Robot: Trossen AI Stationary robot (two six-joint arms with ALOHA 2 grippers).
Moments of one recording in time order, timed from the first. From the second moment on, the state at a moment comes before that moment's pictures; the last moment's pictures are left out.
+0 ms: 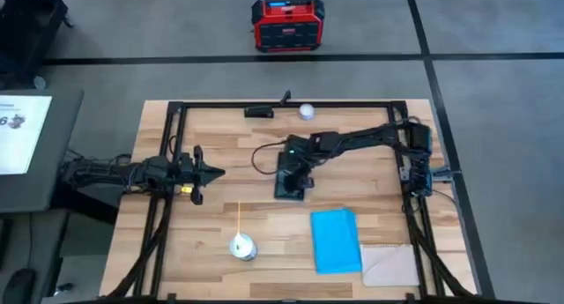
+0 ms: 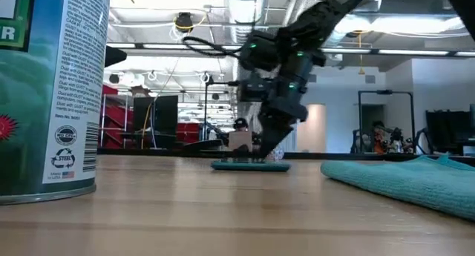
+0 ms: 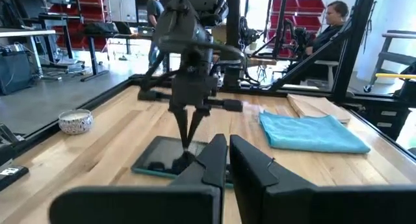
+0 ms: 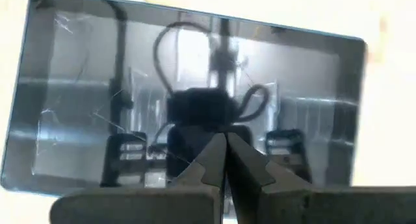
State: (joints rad) left arm -0.06 0.10 0.01 0.04 -0.19 -0.07; right arm -0.20 1.90 1.20 -0.42 -0.03 -0.24
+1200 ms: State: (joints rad) left arm -0.06 0.71 0.09 0.28 -0.32 -0.76; right arm -0.14 1.61 1.12 -0.54 0.14 -0.20
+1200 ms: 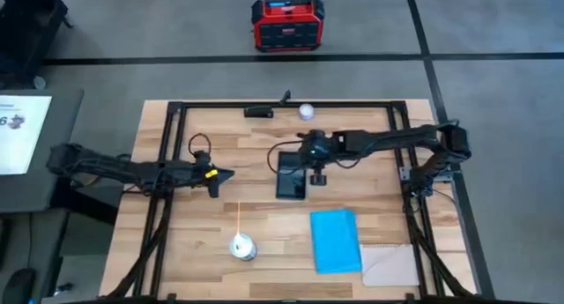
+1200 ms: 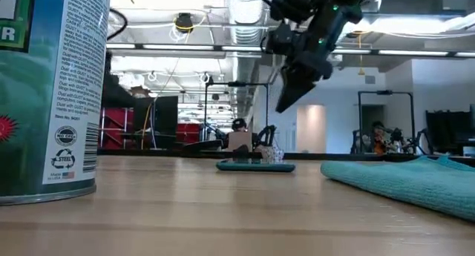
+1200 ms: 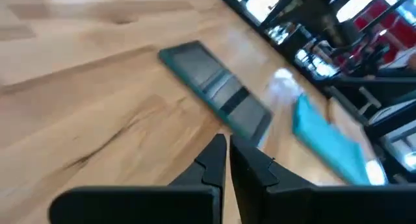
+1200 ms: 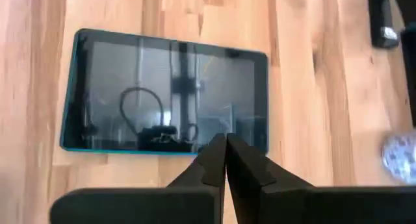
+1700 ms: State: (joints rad) left arm 0.06 1.17 0.24 0.47 -0.14 -0.66; right arm -0.12 1.38 0.83 -0.65 0.20 0.09
